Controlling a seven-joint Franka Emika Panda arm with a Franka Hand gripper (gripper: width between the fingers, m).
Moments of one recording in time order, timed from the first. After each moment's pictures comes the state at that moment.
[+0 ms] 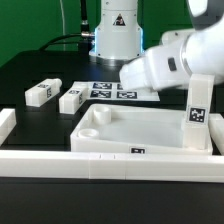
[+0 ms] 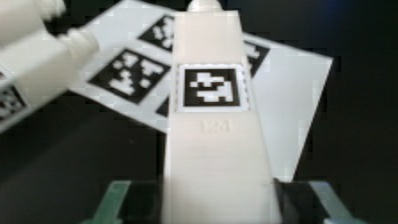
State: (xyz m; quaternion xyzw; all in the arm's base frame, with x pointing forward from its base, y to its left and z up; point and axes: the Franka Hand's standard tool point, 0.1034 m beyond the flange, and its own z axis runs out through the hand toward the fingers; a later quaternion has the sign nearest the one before) arm 0.438 0.051 0.070 0.84 0.19 -0.49 0.09
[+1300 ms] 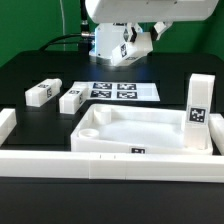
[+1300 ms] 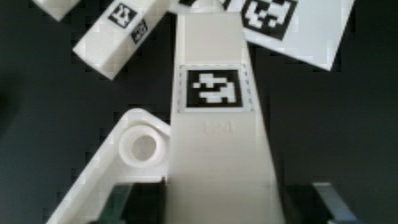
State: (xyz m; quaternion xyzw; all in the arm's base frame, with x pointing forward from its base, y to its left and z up) arm 0.512 0.011 0.155 0.95 0.18 -0.24 0.06
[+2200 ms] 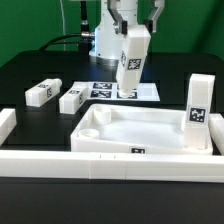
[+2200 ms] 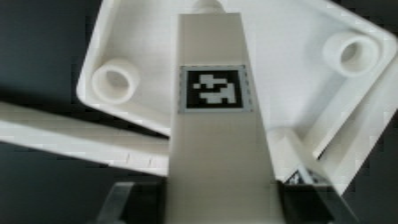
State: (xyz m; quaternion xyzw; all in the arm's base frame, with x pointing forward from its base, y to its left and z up) arm 0.562 -0.011 0.176 0.99 0.12 0.09 0.00
